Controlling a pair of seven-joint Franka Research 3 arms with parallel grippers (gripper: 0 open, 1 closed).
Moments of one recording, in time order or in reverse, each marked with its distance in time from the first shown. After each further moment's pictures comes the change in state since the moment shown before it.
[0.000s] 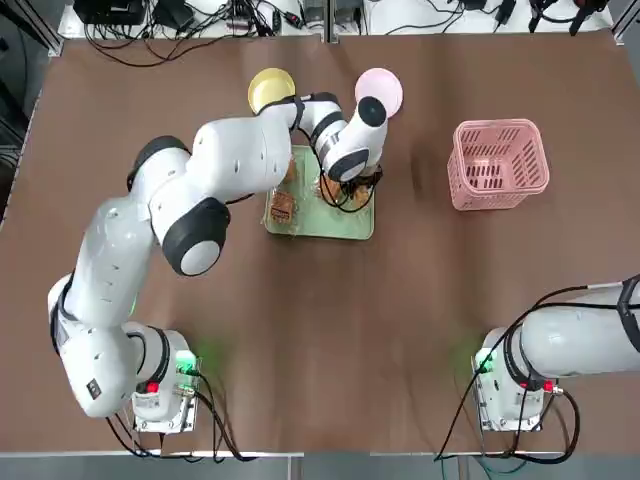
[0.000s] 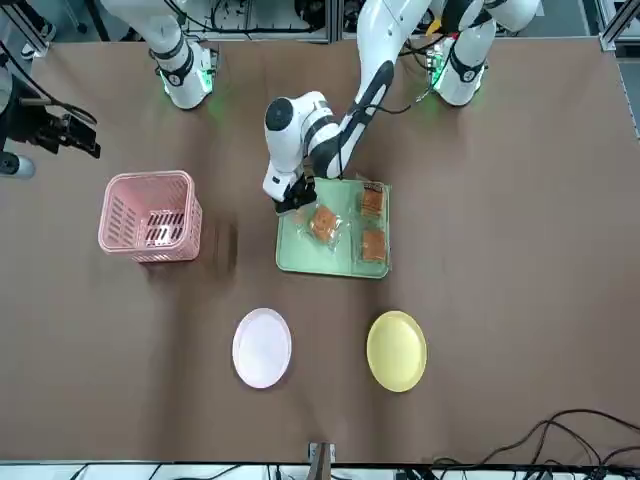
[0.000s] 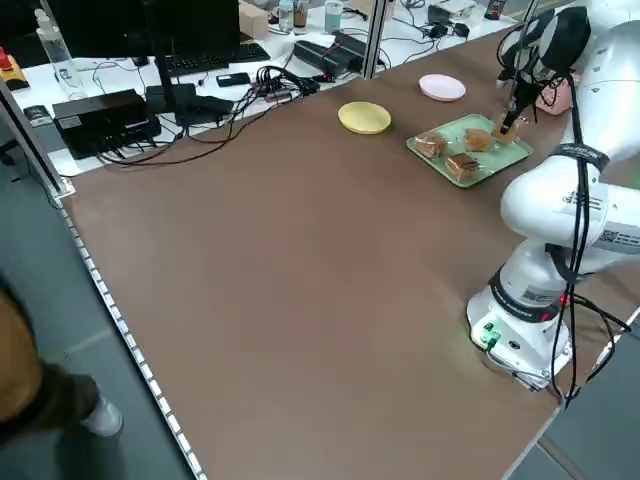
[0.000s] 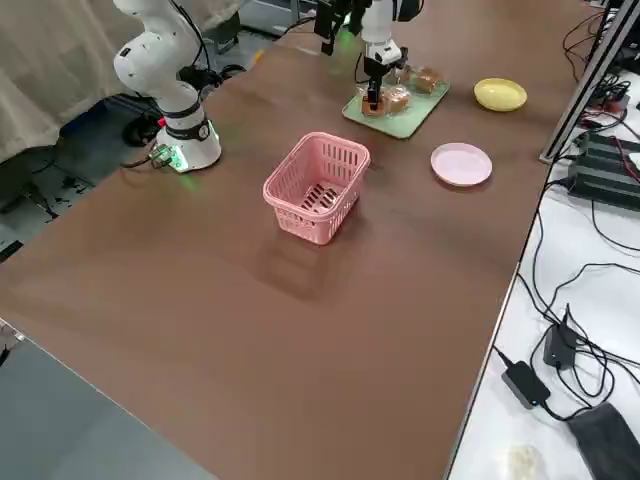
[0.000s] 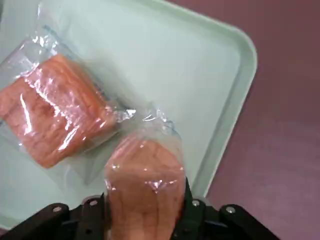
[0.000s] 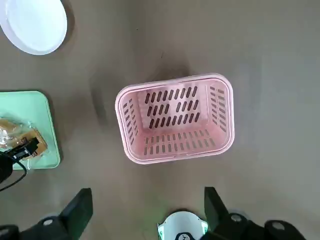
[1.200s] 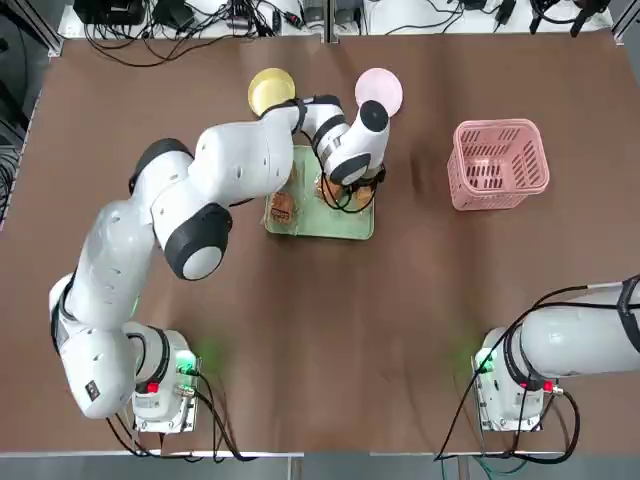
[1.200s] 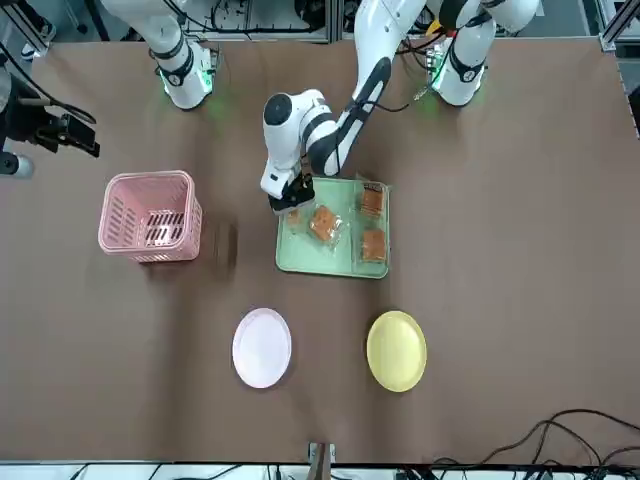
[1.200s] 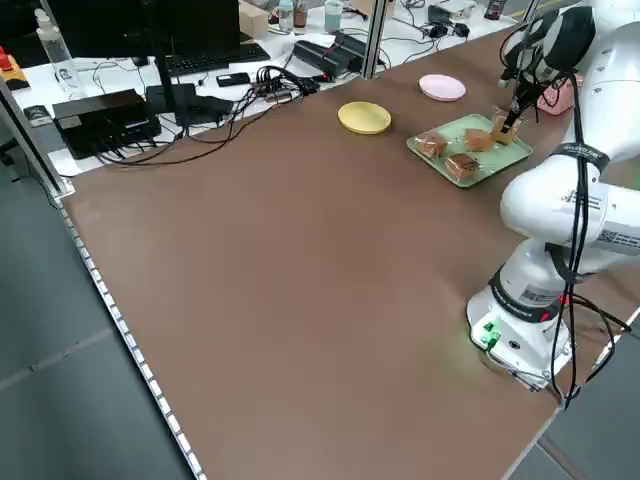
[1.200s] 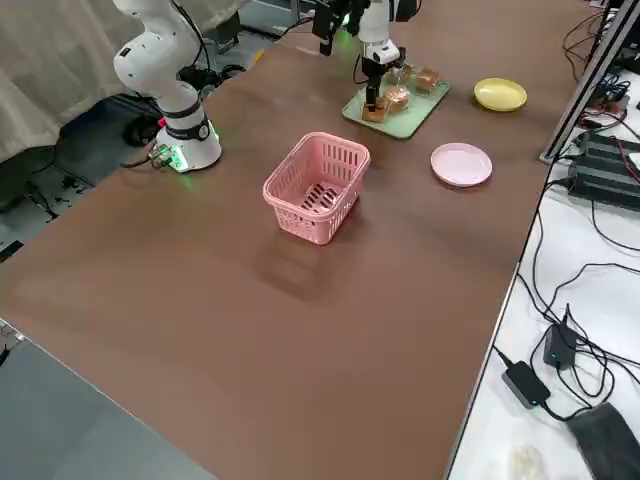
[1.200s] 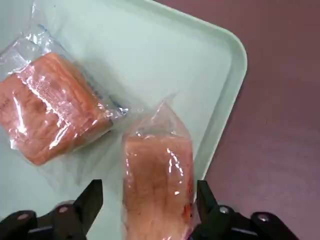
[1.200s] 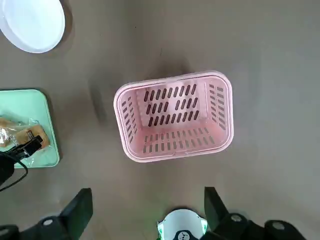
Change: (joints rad) left arm -0.021 0.002 0.016 0.003 0.000 0.007 -0.011; right arm -0.003 0.000 0.000 0.000 0.000 -0.008 0.000
